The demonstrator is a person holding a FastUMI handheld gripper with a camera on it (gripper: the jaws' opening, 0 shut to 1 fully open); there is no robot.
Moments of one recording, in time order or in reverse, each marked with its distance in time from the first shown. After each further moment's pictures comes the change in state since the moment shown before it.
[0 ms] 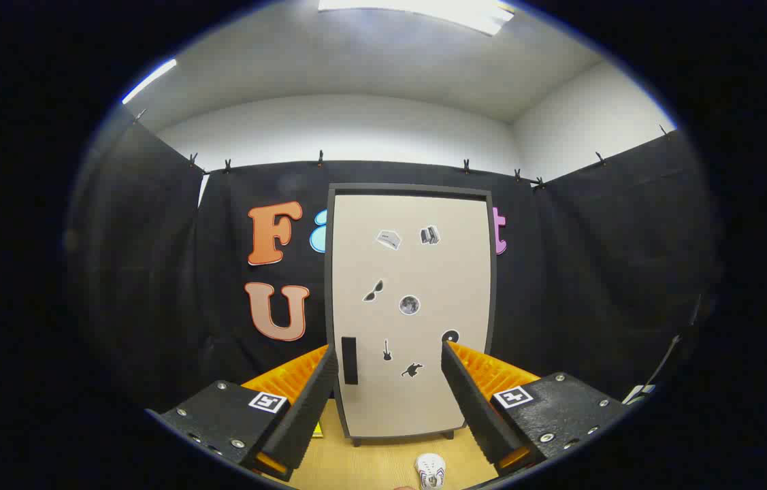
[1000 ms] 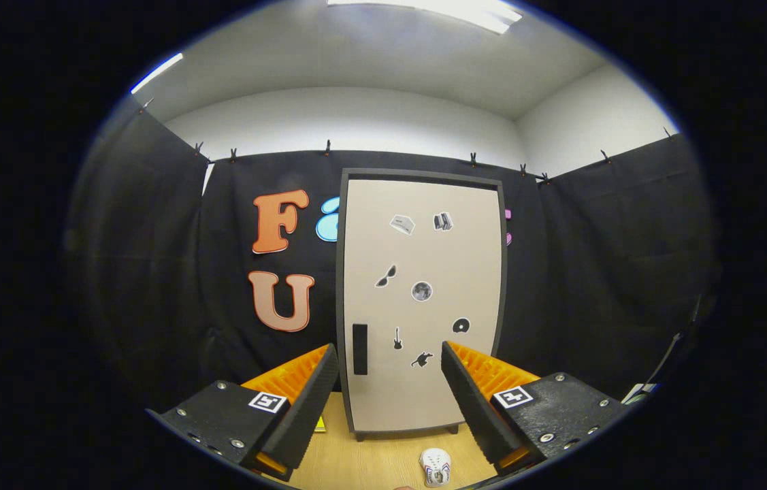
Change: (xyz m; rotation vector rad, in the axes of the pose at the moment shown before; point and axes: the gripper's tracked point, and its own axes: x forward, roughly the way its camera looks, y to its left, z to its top) arm 0.005 0.024 -0.029 -0.012 0.032 0.010
